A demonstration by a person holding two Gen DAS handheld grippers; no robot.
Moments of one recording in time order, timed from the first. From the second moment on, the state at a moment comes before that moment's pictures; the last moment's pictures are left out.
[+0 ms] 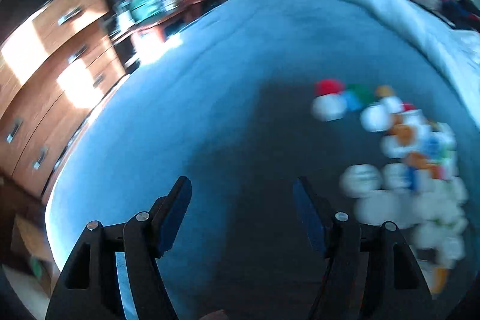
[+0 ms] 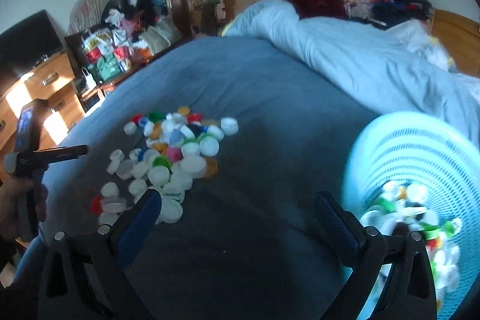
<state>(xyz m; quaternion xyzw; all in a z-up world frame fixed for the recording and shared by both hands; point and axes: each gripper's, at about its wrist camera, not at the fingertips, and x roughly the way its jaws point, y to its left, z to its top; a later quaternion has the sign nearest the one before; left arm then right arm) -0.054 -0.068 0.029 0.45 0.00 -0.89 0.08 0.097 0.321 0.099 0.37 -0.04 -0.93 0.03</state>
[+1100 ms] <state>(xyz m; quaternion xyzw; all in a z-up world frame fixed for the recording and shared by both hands) -0.069 -0.087 0.002 0.45 0.04 -0.89 0.06 0.054 0.296 0.015 0.41 -0.08 -0.91 -0.04</state>
